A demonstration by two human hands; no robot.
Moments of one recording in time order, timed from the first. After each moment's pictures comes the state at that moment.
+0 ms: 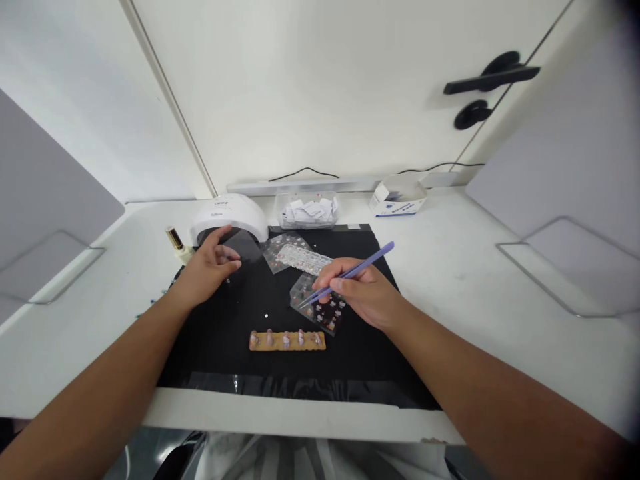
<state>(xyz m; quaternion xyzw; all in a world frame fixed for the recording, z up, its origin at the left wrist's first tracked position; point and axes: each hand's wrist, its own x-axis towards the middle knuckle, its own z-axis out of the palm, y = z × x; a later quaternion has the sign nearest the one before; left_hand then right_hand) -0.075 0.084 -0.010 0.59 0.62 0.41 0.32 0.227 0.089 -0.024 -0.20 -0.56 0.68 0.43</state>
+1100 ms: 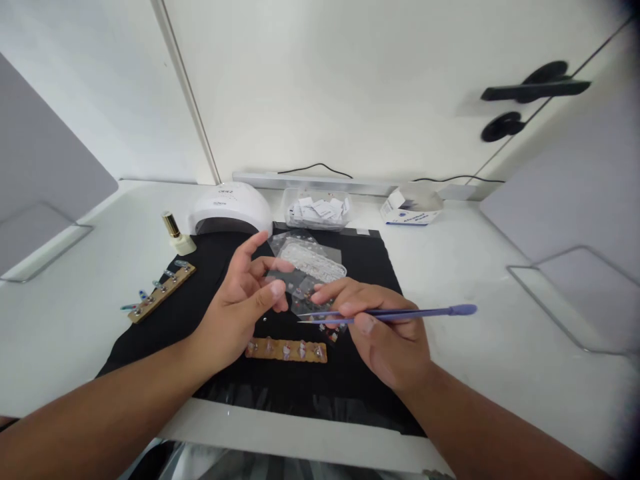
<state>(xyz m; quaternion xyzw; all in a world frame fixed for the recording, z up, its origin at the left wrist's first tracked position) 0.015 0.025 0.002 0.47 0.37 0.59 0.53 0.213 0.050 -0.013 -0.13 -0.60 0.55 0.56</state>
